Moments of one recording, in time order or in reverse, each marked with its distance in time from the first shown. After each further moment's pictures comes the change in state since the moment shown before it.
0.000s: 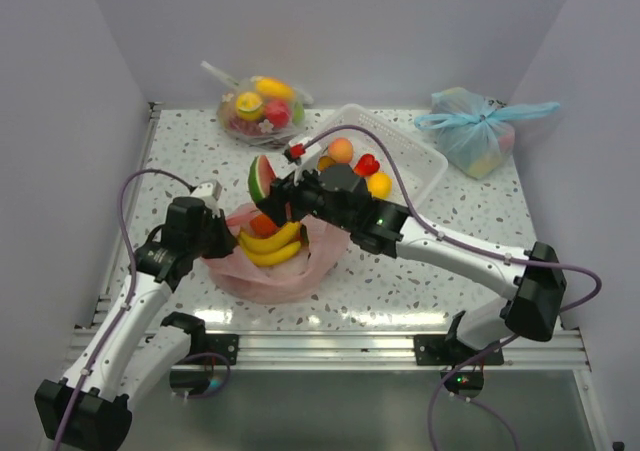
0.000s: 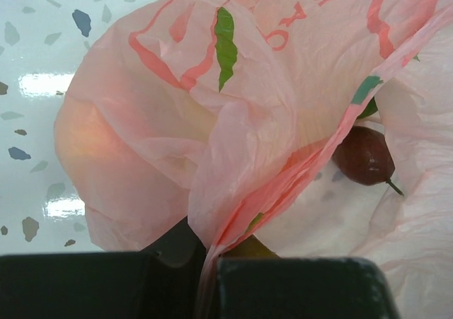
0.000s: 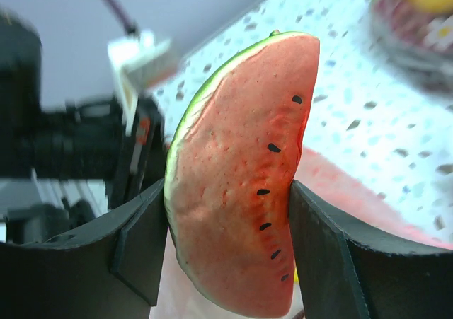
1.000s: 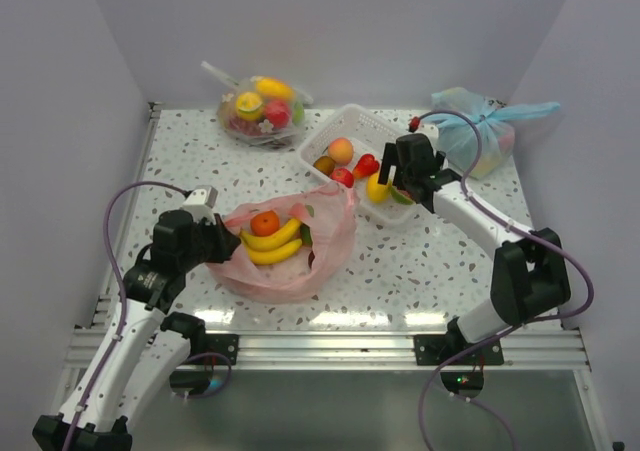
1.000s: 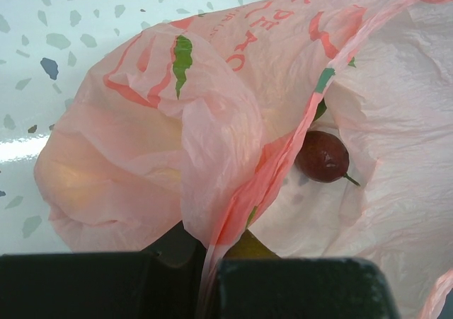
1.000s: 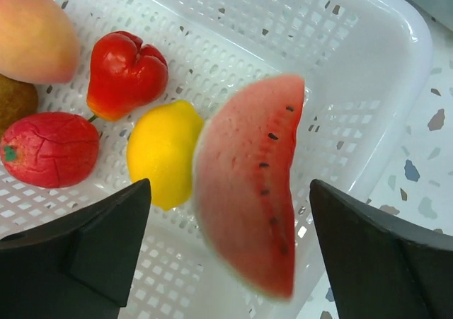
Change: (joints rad) left arm 0.000 -0.197 -0.079 0.076 0.093 0.020; right arm -0.669 0.052 -0.143 -0.308 0.318 0.147
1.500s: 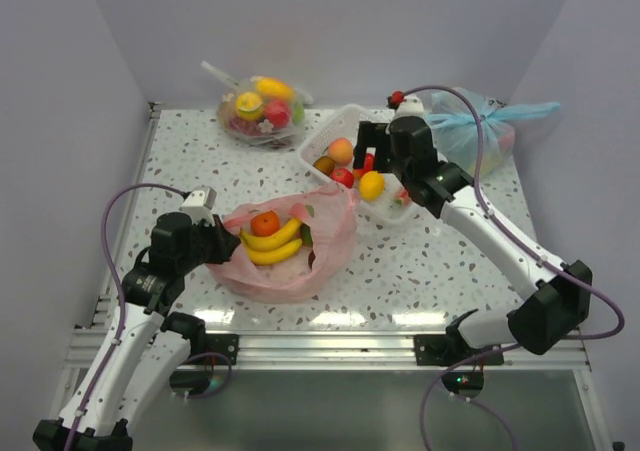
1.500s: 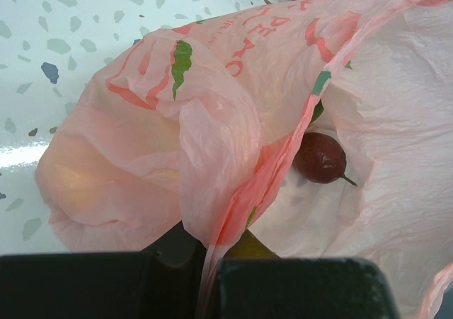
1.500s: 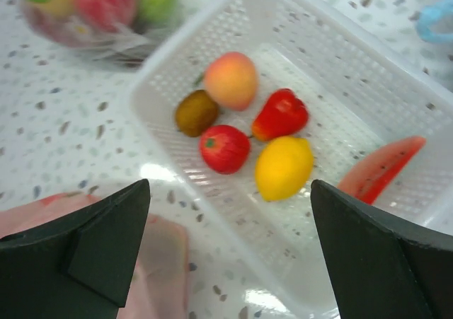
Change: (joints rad) left arm 0.000 -0.024 -0.009 0.003 0.002 0.000; right arm 0.144 -0.141 0.182 -0.076 -0.089 -0.043
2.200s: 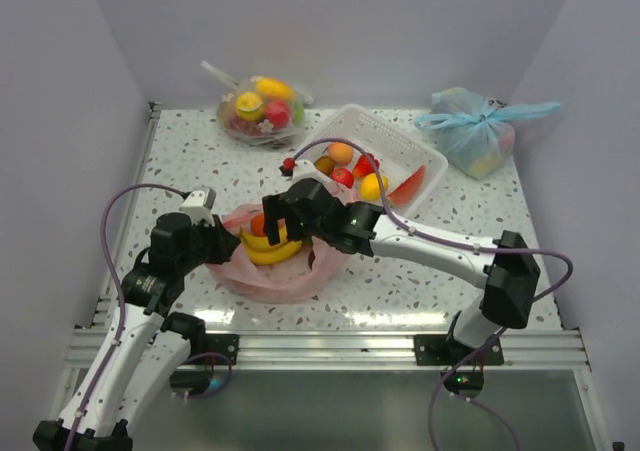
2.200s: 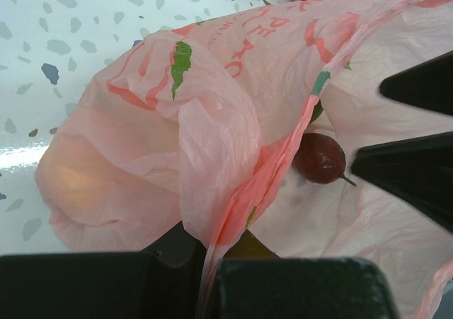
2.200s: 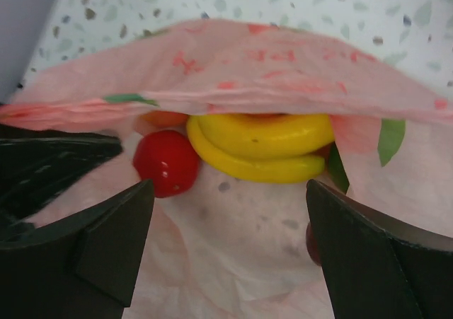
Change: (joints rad) left arm 0.000 -0.005 -0.001 0.001 -0.001 0.000; right arm 0.553 0.204 0.105 0.000 -0.049 0.191
